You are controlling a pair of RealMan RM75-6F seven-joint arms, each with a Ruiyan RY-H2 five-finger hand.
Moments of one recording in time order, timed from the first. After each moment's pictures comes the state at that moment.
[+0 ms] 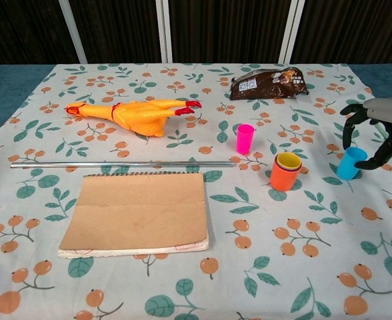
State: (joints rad) left arm -0.03 -1.01 -0.14 -1.76 1.26 1.50 0.01; right arm 0.69 -1.37 0.11 -1.57 -0.76 0.97 -0.43
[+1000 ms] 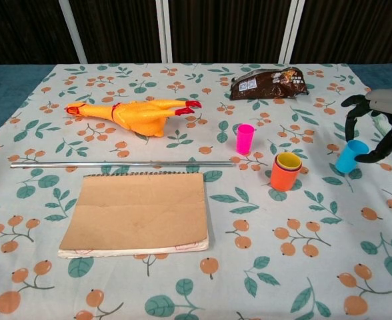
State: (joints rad) left arm -0.03 -1.02 -0.14 -1.75 1.28 1.51 0.00; right arm 0.68 -1.34 0.12 -1.61 -0.79 0.99 -0.44
